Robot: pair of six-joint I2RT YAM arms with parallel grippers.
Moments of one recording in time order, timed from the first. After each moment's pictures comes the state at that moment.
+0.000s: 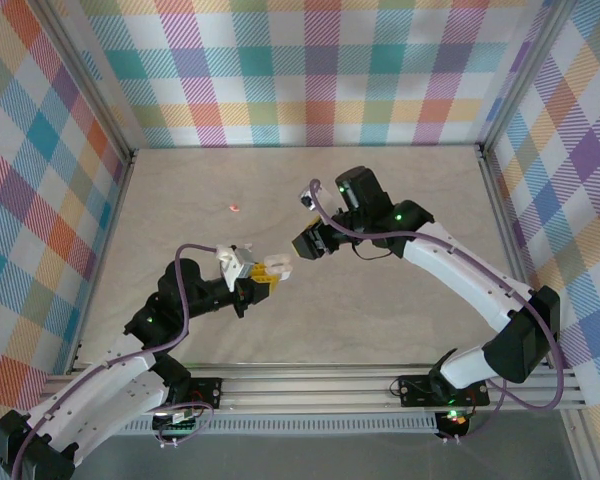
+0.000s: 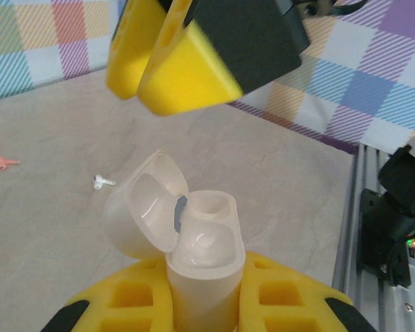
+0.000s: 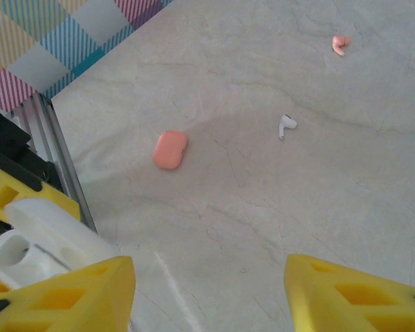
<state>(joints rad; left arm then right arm) -0.62 0.66 0.48 -0.03 0.45 -0.06 0.71 1.44 1.38 -0.67 -0.44 0.05</state>
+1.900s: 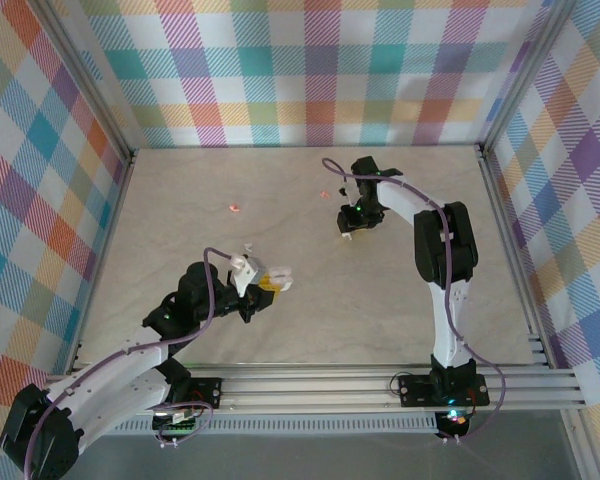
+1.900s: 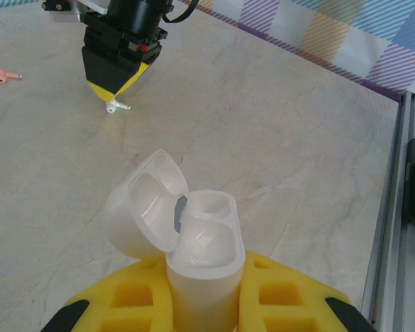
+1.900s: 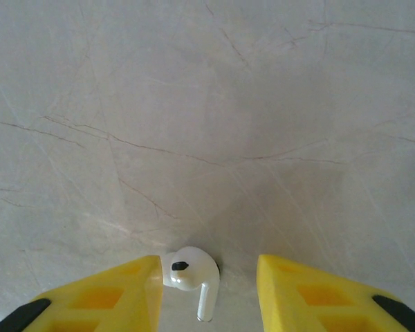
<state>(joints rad) -0.62 0.80 0.38 0.04 0.42 -0.03 0.35 2.19 1.70 -0.84 -0.22 0.02</state>
